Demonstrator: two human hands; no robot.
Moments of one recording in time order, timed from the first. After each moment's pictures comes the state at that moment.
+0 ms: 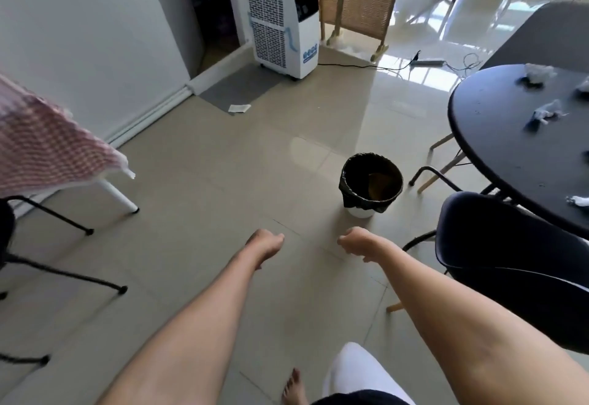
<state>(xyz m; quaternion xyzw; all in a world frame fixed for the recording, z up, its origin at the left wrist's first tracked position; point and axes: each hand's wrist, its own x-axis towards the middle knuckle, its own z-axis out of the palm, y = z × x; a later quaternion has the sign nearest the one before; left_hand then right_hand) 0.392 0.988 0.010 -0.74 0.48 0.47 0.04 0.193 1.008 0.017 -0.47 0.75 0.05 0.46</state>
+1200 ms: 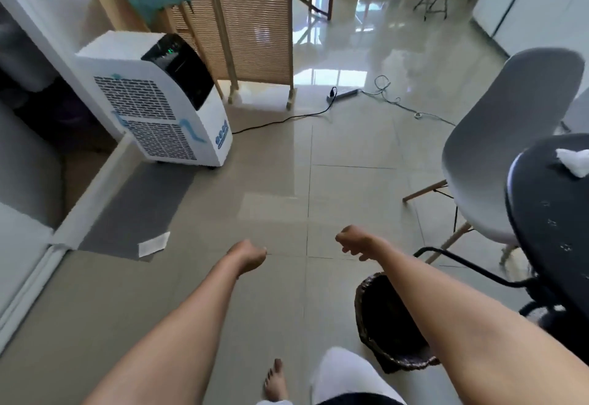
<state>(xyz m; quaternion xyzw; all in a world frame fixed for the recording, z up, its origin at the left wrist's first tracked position) 0.248 0.251 0.006 -0.56 0.71 0.39 0.20 0.038 0.368 0.003 -0.28 0.83 -0.08 0.48</state>
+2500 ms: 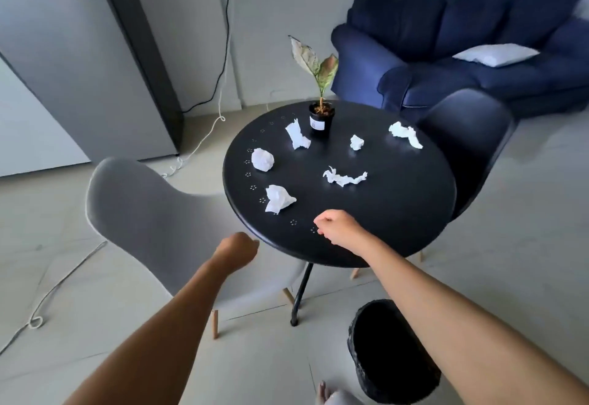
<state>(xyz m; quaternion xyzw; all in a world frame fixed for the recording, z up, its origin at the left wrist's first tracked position) -0.498 0.302 0.044 0.29 0.90 0.14 0.28 -0.328 0.452 0.067 0.47 0.74 -0.48 -0.01</state>
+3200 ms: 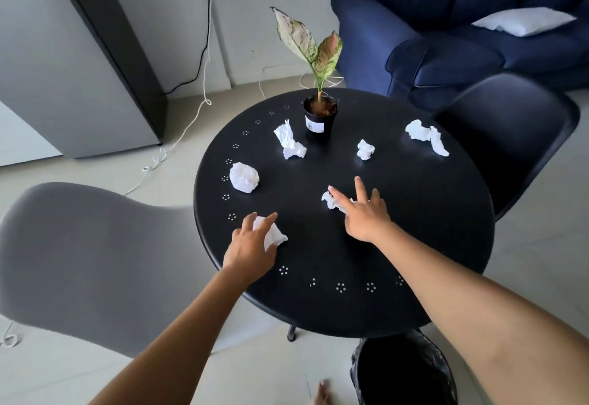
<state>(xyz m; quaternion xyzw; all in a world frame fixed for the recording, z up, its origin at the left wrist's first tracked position) -0.530 0.434 0.010 0.42 0.87 0.12 0.21 -0.376 0.622 0.009 0.44 0.88 -0.13 0.14</state>
